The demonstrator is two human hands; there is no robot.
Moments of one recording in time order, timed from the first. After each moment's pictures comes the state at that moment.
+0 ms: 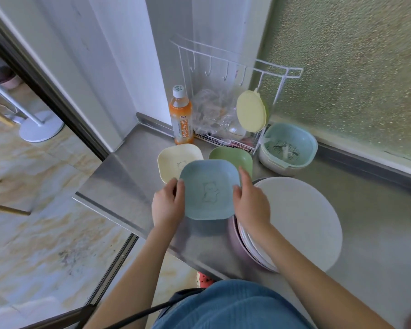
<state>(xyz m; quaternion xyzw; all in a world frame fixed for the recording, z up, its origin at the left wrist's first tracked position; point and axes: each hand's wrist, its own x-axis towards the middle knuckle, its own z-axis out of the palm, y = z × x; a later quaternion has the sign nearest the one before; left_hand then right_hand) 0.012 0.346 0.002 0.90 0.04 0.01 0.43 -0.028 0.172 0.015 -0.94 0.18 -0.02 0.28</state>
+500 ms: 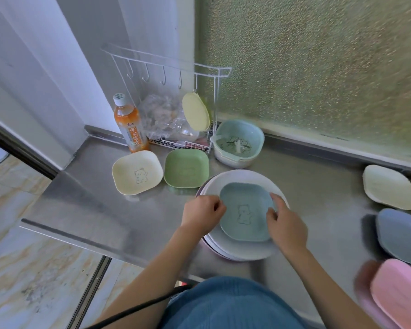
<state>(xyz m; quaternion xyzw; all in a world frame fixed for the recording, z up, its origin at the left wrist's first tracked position) -0.032 0.209 0.003 0.93 -0.24 -0.15 0.23 -0.143 0.042 -0.005 -0.91 0.37 -0.01 0.20</state>
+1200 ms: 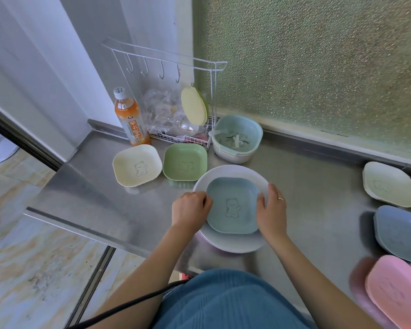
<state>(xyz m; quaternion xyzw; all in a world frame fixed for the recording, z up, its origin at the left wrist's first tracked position) -0.048 0.218 -0.003 0.96 -0.18 -0.09 0.20 -0.132 0.045 -0.026 -0.87 0.37 -0.11 0.31</state>
